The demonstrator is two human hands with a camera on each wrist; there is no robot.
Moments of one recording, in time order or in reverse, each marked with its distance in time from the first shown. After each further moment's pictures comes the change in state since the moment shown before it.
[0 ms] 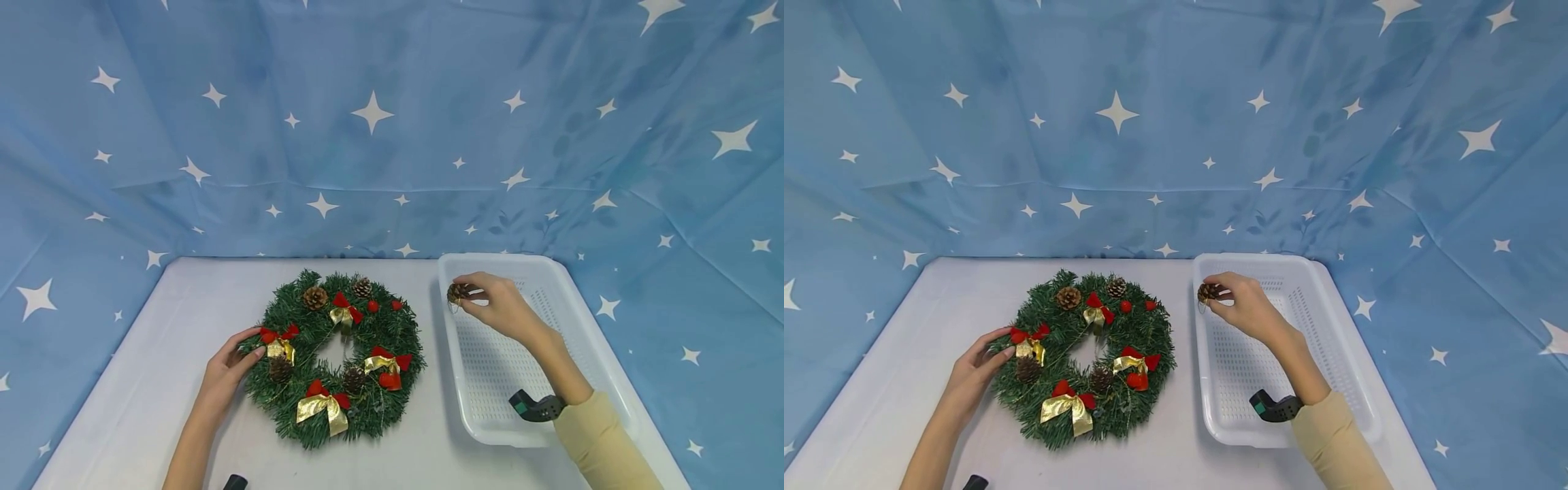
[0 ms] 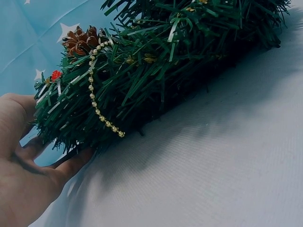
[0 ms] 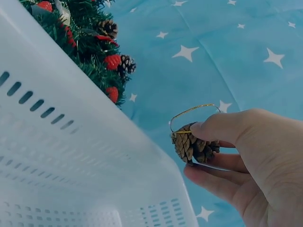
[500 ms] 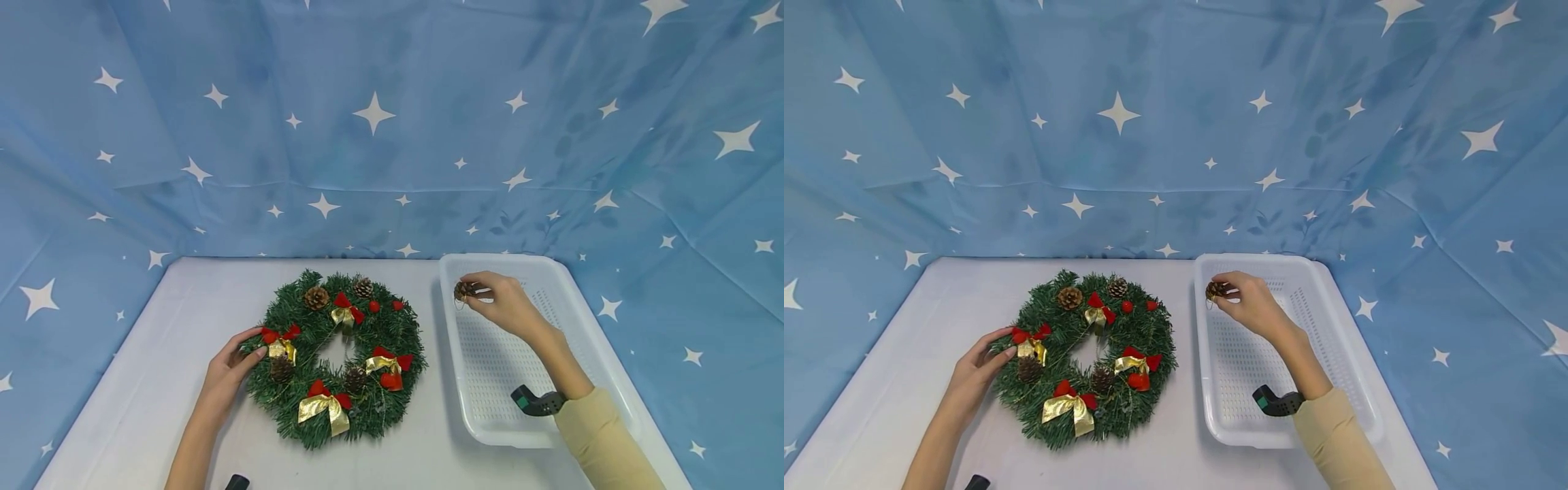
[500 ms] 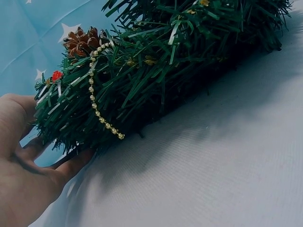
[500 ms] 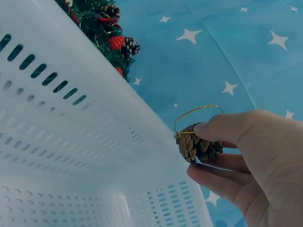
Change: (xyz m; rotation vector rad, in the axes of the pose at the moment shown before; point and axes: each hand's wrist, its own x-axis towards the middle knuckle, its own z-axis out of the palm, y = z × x) left_hand -0.001 0.000 0.001 -0.002 0.003 -0.008; right_hand 0.000 0.017 0.000 -0.001 0.005 0.079
